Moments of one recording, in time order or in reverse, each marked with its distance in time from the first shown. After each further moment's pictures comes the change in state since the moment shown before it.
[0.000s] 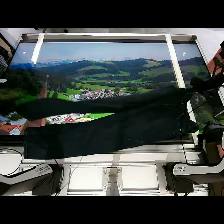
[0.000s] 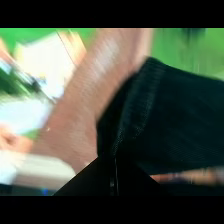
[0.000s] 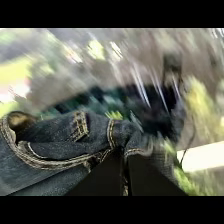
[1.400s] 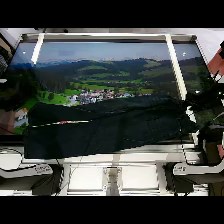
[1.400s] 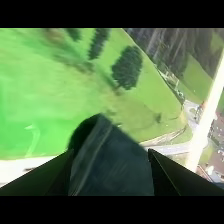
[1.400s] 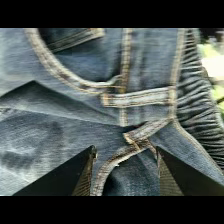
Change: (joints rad) left arm -0.113 -0.150 0.055 -0.237 0.173 -0.141; right arm -0.017 0.001 -0.090 0.045 0.269 -0.096
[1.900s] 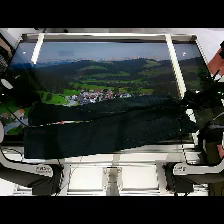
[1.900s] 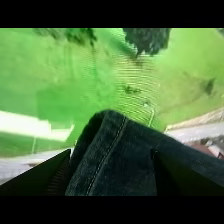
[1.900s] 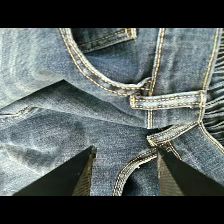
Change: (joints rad) left arm -0.230 -0.169 0.166 0.494 -0.111 -0.245; right arm 0.000 0.000 0.002 0.069 0.007 -0.002
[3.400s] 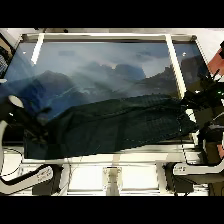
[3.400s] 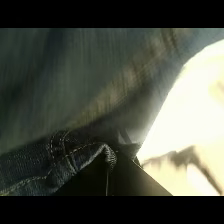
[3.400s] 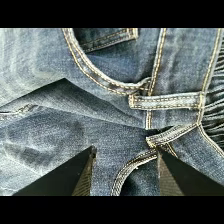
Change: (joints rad) left arm -0.128 0.361 -0.536 -0.159 -0.743 0.157; right arm 0.000 0.001 0.000 0.001 -0.003 -0.029
